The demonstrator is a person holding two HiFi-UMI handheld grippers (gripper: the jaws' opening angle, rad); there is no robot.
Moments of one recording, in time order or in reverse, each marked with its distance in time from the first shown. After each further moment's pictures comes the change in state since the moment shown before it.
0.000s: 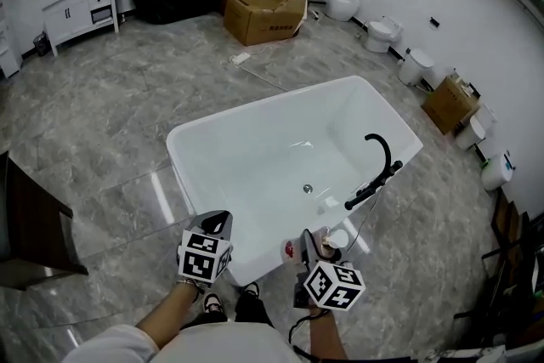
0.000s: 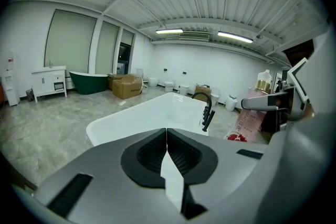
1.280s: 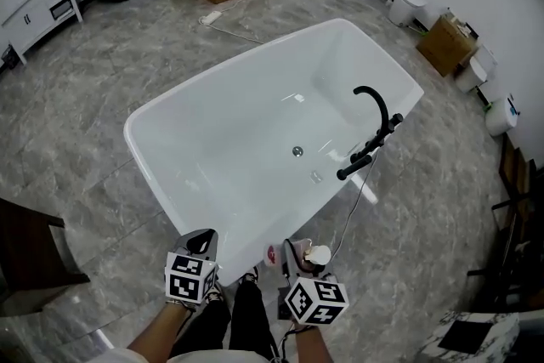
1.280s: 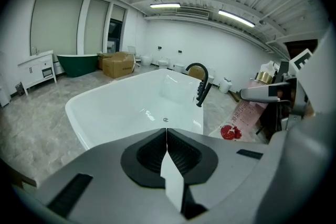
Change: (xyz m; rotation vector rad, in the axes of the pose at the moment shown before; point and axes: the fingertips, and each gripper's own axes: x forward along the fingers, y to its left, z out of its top) left arm 0.060 -0.034 -0.104 0.009 0.239 -0.068; right arm 0.017 -0.053 -0.089 0.134 0.114 -0.072
